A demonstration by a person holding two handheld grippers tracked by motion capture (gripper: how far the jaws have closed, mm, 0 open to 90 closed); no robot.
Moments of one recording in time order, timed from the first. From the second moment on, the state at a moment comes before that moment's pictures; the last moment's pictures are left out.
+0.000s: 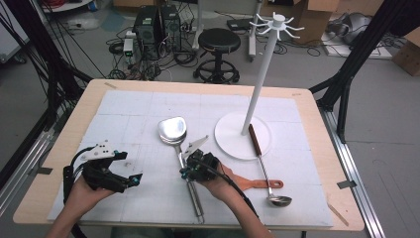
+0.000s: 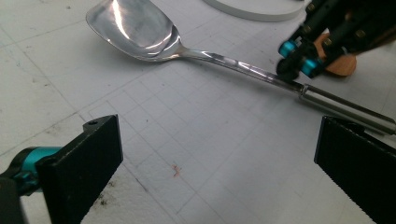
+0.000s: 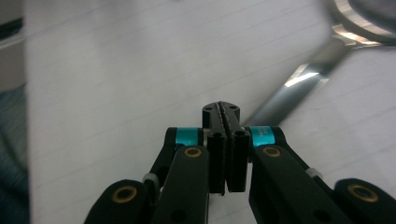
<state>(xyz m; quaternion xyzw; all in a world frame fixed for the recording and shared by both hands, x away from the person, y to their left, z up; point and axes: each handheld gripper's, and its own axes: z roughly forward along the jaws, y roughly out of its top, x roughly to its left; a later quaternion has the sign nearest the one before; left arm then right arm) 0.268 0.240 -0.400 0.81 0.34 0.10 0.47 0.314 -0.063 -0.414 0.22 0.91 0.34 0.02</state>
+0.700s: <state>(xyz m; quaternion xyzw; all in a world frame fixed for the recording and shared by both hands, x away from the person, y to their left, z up) 0.269 0.239 -0.400 0.81 0.34 0.10 0.47 0.383 -0.049 -0.437 0.34 0.87 0.34 0.06</state>
